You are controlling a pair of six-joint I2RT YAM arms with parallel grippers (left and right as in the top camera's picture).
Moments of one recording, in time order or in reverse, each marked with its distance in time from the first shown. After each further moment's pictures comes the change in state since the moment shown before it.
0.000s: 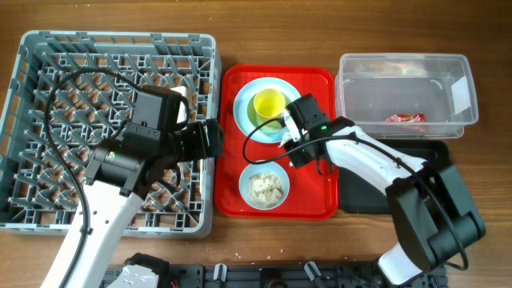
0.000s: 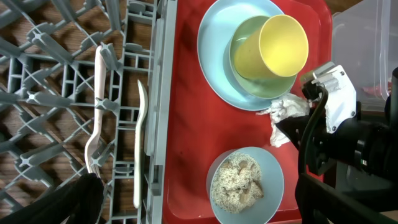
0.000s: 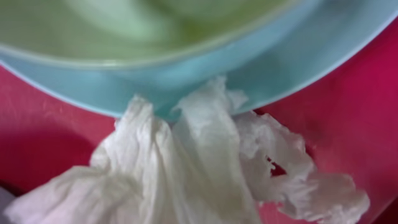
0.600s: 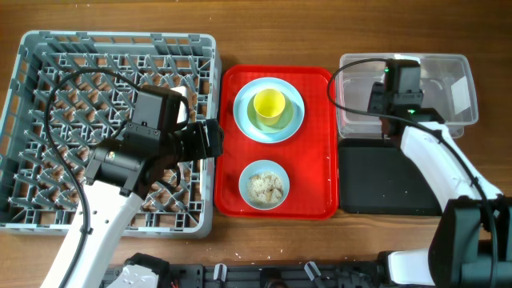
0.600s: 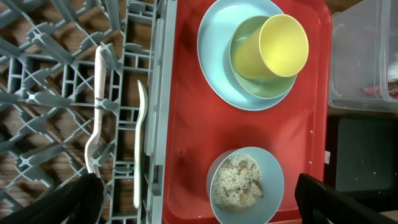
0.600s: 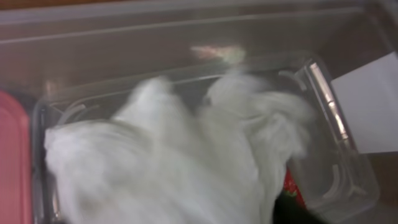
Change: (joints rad) left arm 0.000 0.001 0.000 0.000 0.000 0.000; right arm -0.488 -0.183 -0.008 0.252 0.343 0.107
